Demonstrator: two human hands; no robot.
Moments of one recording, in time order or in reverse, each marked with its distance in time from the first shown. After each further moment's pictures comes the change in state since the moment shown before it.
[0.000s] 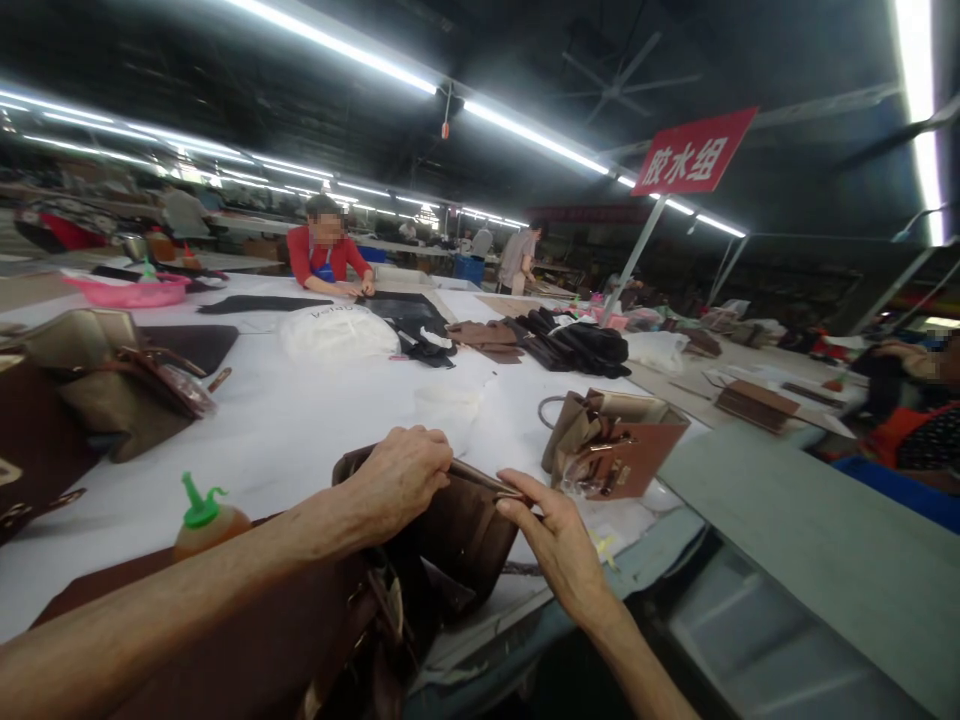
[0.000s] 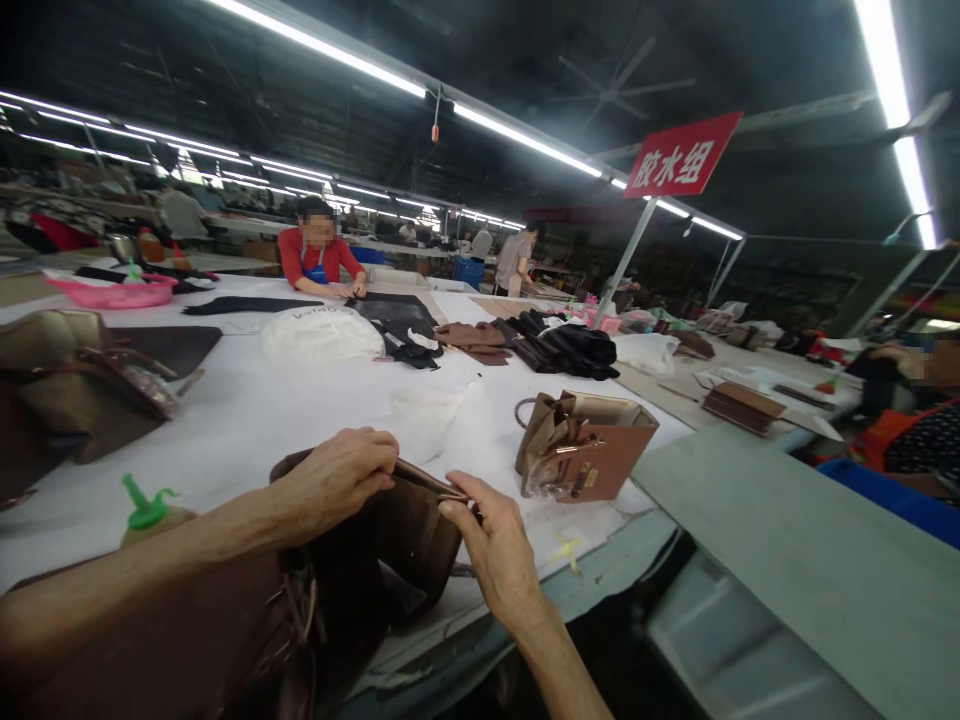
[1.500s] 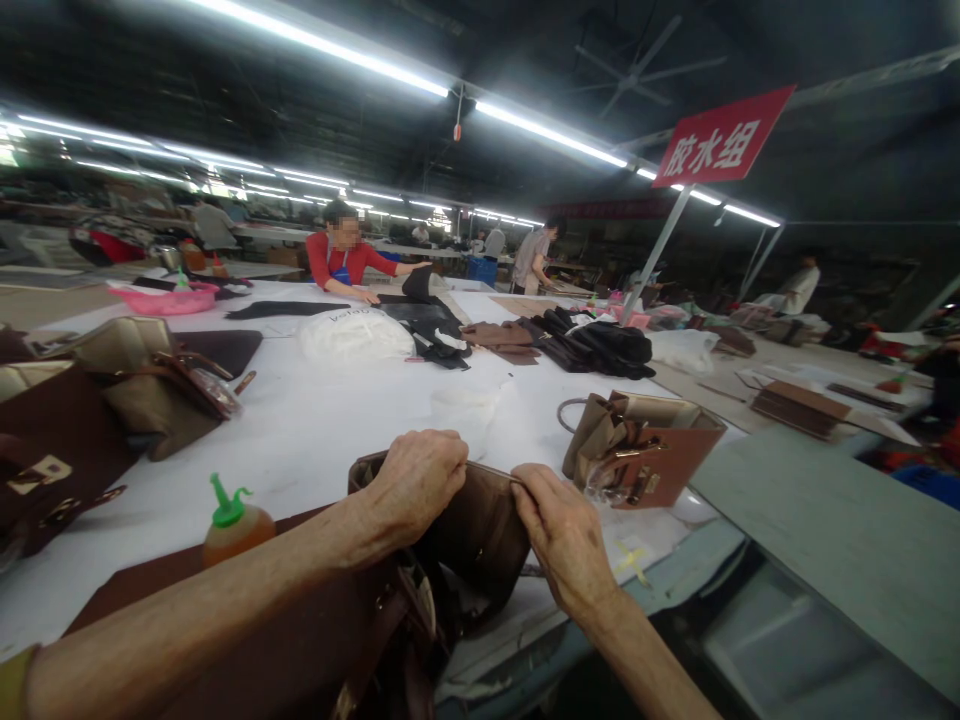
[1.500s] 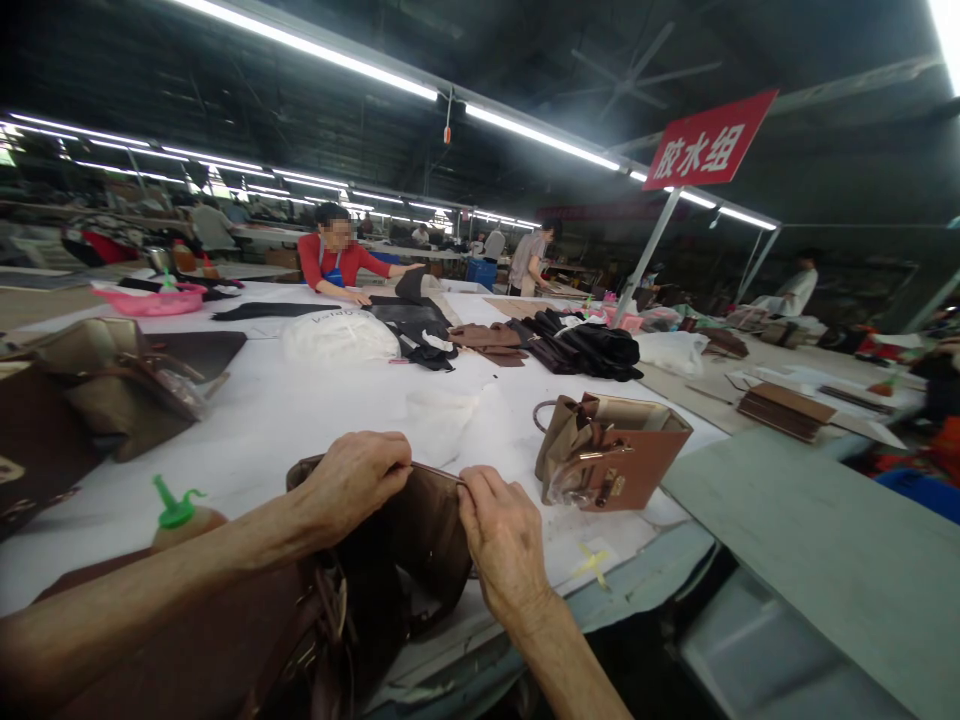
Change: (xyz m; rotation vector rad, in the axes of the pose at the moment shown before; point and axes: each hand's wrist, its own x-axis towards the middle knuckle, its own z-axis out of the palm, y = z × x) left_hand 0.003 0.002 0.003 0.079 0.070 -0.140; right_hand 0.014 0.003 0.014 -0.526 0.079 -0.365
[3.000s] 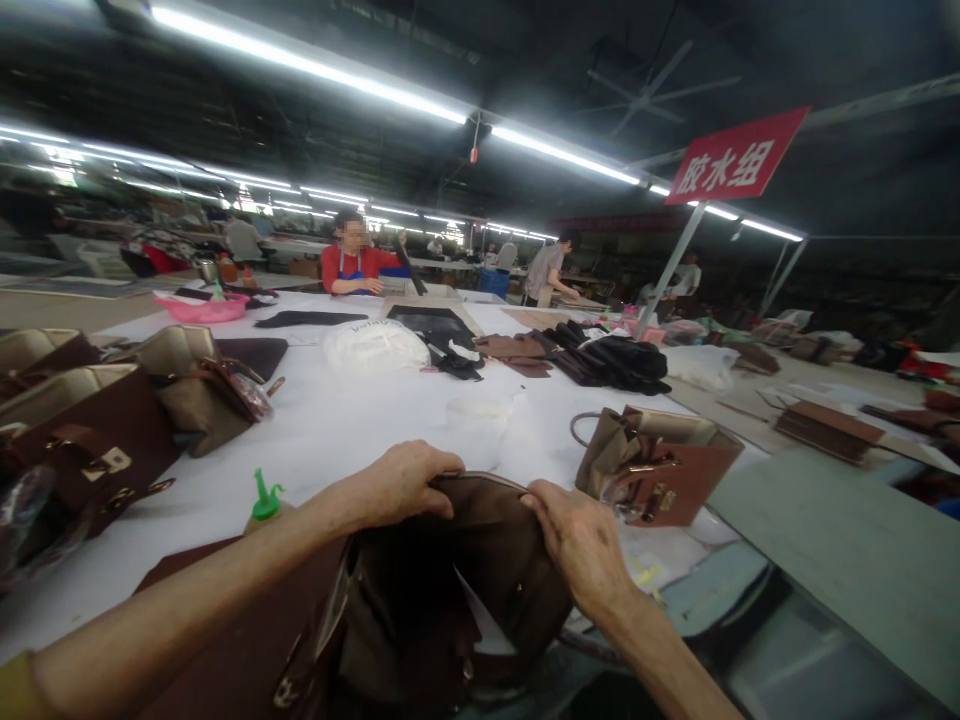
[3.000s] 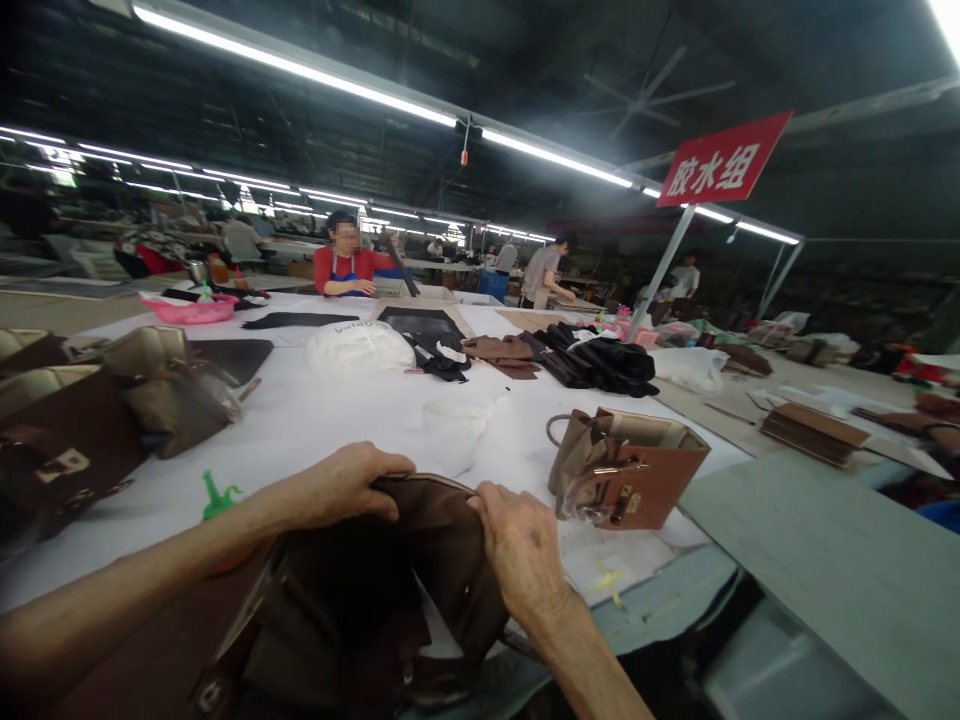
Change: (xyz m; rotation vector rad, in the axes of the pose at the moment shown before) left_hand -0.020 -0.049 -0.006 -0.183 -0.194 0.140; right_hand 0.002 -0.008 -0.011 -0.297 0.000 -0.120
